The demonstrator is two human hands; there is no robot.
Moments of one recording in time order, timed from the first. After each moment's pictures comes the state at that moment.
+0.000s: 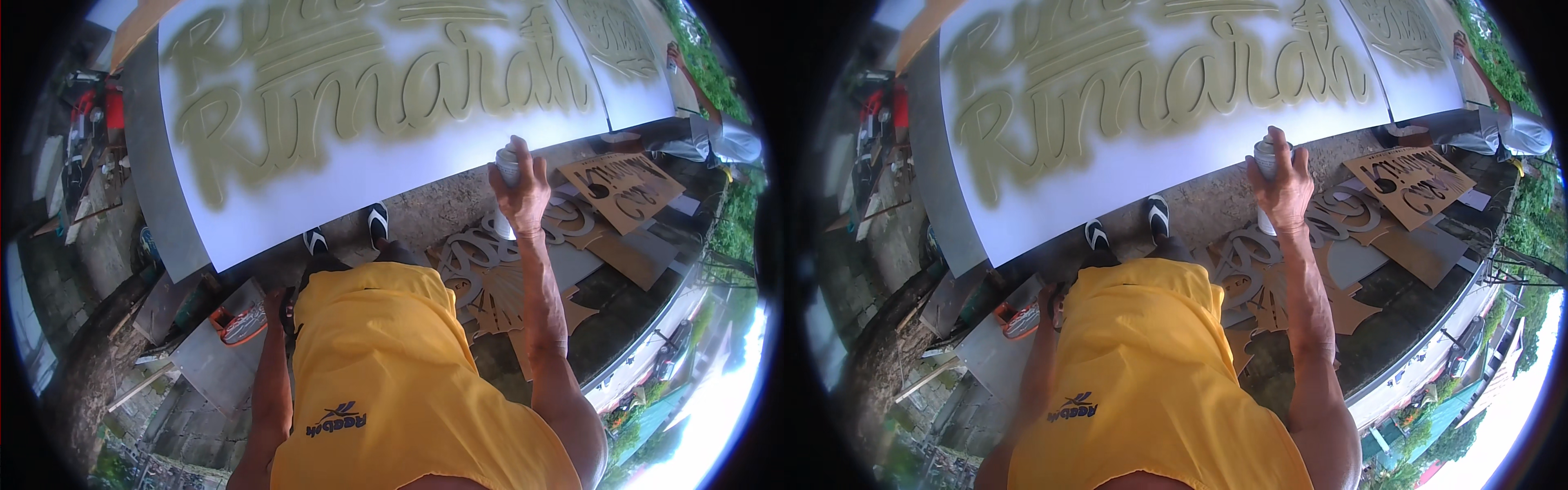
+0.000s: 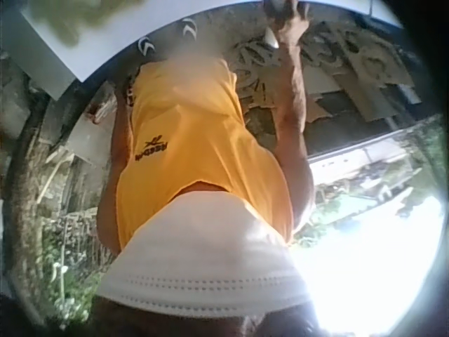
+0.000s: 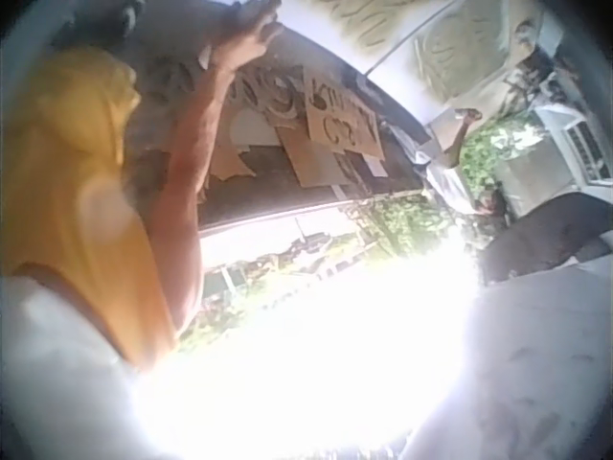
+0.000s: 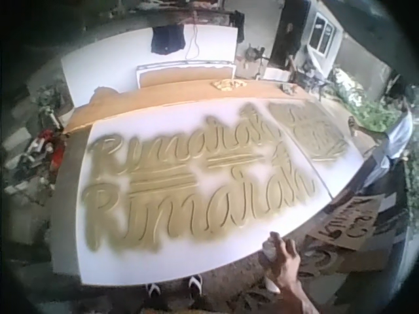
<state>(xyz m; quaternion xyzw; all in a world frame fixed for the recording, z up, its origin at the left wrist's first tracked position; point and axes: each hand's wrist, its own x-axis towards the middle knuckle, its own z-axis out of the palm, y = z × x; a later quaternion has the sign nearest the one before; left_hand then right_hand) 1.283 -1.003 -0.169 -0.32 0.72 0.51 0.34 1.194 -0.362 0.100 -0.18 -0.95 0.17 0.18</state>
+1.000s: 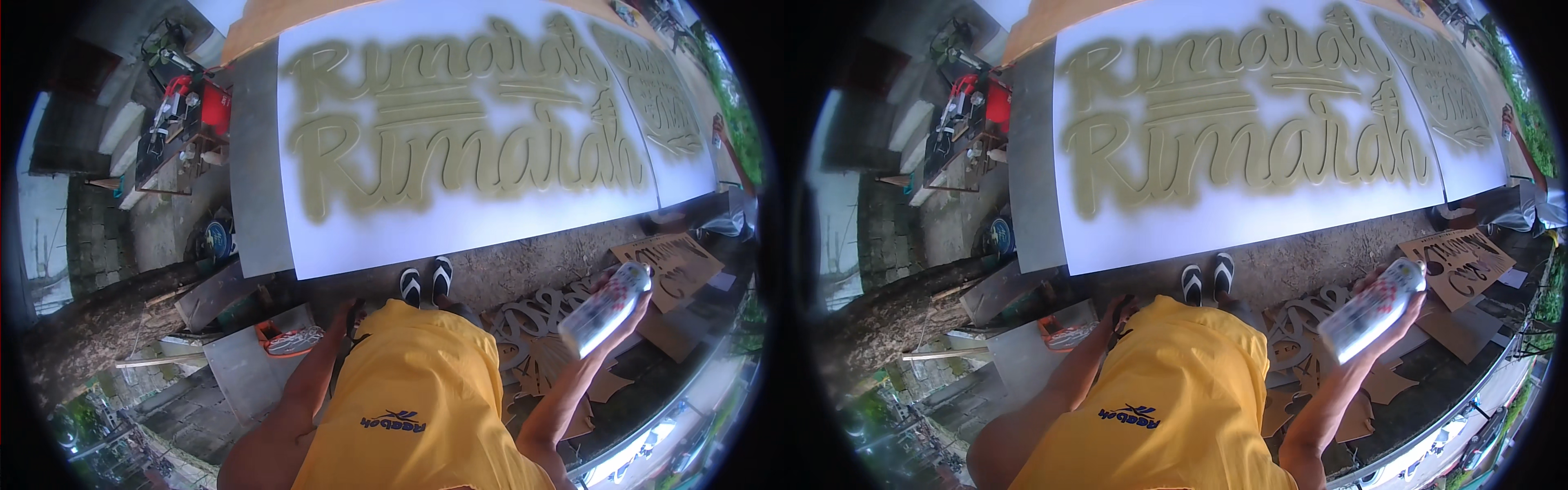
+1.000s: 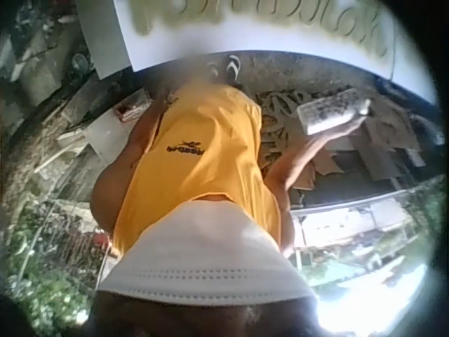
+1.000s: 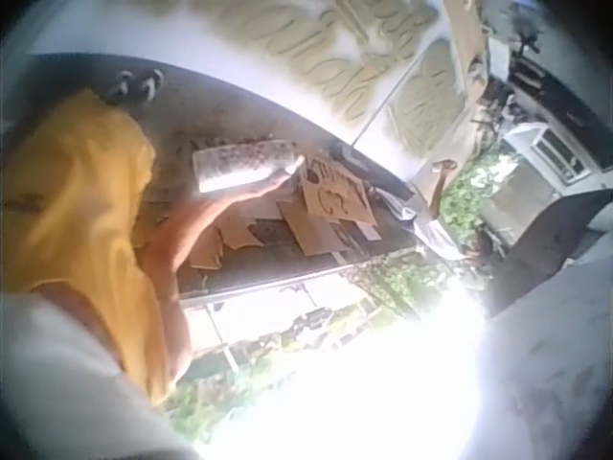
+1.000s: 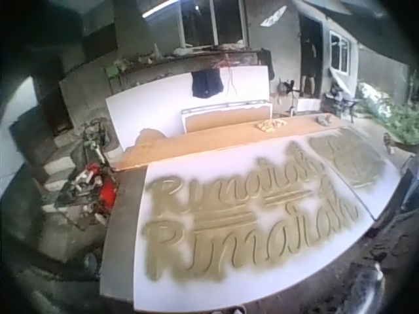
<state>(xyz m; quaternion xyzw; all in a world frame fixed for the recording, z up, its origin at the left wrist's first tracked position) 1.253 -1.004 -0.214 -0.32 0.46 0.71 0.42 1.289 -0.387 0.175 -0.18 -0.40 0.85 0.31</state>
